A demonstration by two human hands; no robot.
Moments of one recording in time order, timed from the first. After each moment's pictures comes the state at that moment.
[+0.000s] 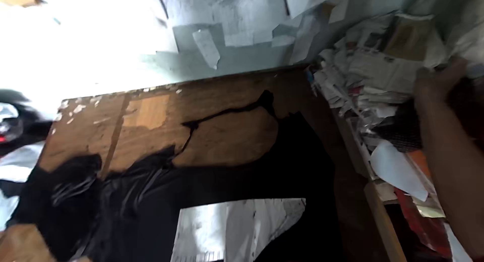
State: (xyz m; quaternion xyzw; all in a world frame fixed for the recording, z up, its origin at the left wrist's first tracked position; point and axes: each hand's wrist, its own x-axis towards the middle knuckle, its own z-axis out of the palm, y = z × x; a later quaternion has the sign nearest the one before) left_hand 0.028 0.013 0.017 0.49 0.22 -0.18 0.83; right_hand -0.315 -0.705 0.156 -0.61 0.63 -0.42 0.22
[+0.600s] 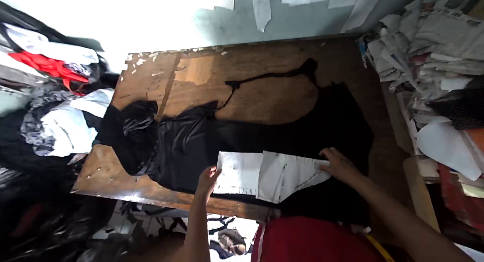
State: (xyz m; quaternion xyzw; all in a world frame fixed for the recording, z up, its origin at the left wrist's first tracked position) left_hand 0.110 0.028 0.045 0.87 -0.11 -0.31 0.37; right_hand -0.215 -0.323 0.033 -0.86 0.36 0.13 0.35
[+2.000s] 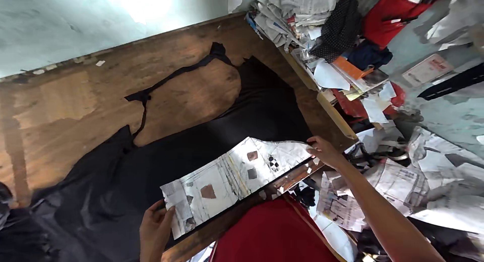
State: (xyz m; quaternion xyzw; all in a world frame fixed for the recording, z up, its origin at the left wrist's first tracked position) left_hand 0.173 0.073 0.009 0.82 -0.31 -0.31 0.37; right_hand -0.338 -0.196 0.032 -0.61 0.63 -0.06 0.48
